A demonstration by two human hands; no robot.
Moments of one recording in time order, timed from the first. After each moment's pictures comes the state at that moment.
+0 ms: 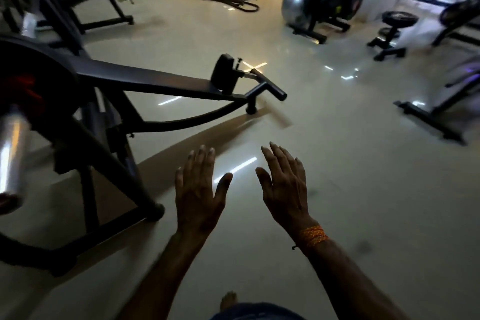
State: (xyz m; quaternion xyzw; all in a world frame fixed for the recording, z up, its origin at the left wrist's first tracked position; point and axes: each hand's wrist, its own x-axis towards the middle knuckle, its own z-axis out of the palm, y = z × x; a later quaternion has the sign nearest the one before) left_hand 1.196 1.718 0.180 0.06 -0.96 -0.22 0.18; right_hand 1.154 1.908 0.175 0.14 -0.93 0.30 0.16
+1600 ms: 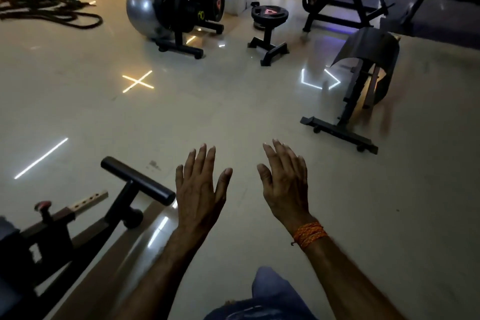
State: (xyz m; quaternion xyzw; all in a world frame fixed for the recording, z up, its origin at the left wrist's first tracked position) left_hand 0.200 2.184 0.166 -0.17 -0.95 -0.26 0.08; right_hand 0.260 2.368 0.164 -0.15 -0.95 0.20 0.19
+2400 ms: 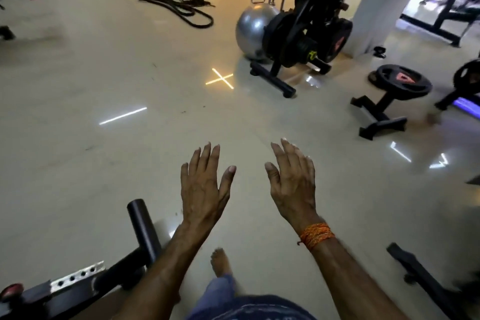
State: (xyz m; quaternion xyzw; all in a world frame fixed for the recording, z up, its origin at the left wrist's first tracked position) left_hand -0.384 2.189 0.150 0.07 -0.95 -0.26 0.15; right_hand -0.415 2.383 0.158 0.08 -0.96 0.22 0.13
